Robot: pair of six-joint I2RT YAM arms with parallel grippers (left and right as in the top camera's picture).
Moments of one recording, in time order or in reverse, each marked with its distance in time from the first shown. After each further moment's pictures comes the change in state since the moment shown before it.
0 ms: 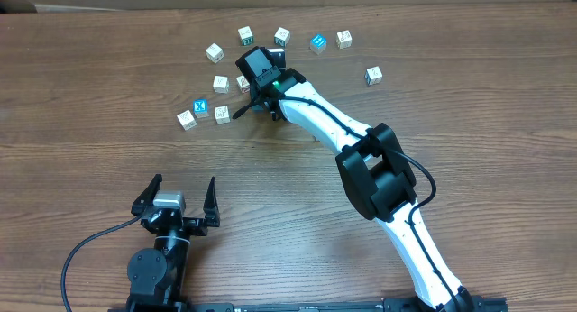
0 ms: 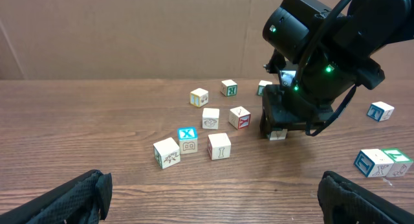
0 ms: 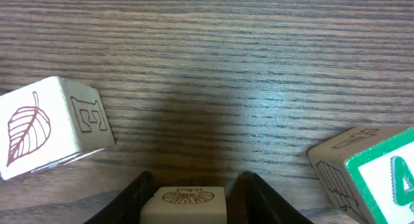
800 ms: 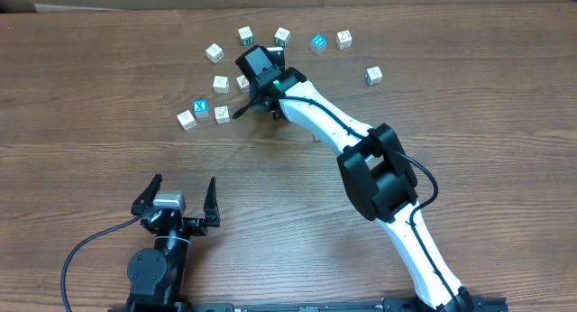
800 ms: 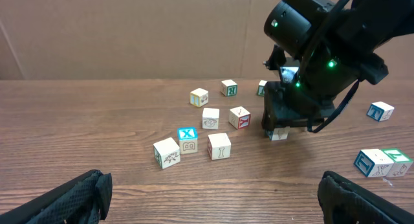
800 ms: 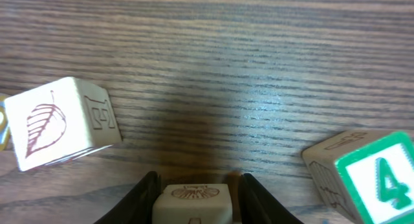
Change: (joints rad) left arm 0.000 0.000 0.000 0.000 0.000 0.000; right arm 0.000 -0.015 0.000 -0.006 -0.001 -0.027
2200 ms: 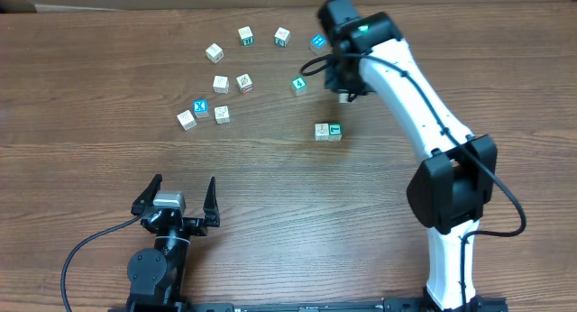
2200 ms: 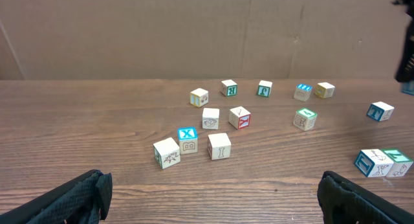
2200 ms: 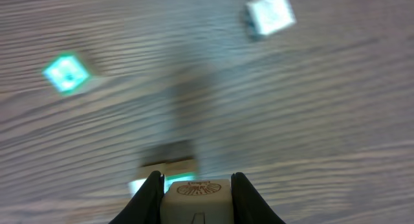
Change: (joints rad) left arm 0.000 0.000 0.000 0.000 0.000 0.000; right arm -0.267 -0.333 -0.036 -0.584 -0.085 0.001
